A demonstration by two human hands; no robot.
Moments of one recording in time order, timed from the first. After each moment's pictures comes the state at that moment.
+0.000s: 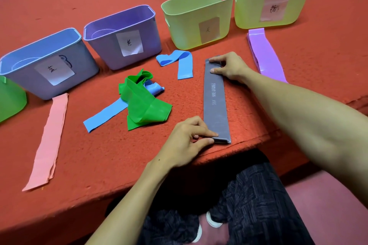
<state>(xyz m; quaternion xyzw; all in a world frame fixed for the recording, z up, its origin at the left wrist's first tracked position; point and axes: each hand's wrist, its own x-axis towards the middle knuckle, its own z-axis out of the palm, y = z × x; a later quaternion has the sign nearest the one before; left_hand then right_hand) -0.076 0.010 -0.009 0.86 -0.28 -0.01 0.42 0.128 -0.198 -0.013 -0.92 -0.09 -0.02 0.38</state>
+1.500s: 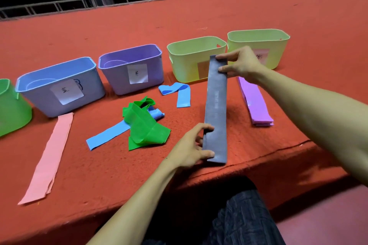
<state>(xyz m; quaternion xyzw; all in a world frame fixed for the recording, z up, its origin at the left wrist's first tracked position) -0.054 -0.011 0.003 0.82 -0.19 -0.11 0.53 0.101 -0.223 0.111 -0.81 -0.10 -0.05 0.58</state>
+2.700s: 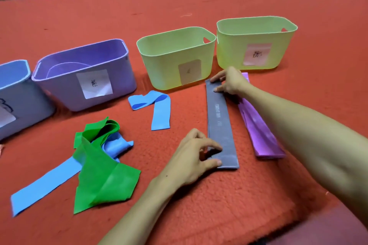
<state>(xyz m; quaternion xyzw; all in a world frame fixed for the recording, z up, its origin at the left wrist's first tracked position) 0.053 -0.062 -0.004 0.88 -0.27 -0.04 0.38 0.246 -0.269 0.009 -0.94 -0.02 -0.02 0.33</state>
